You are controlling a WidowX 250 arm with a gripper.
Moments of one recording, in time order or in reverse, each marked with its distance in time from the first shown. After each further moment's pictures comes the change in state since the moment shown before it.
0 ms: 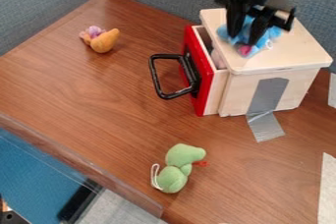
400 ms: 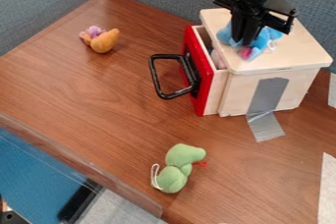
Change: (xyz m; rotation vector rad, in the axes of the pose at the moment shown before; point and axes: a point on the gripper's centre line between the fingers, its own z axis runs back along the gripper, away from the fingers) arm -0.008 0.001 -0.009 -0.013 -0.002 -0.007
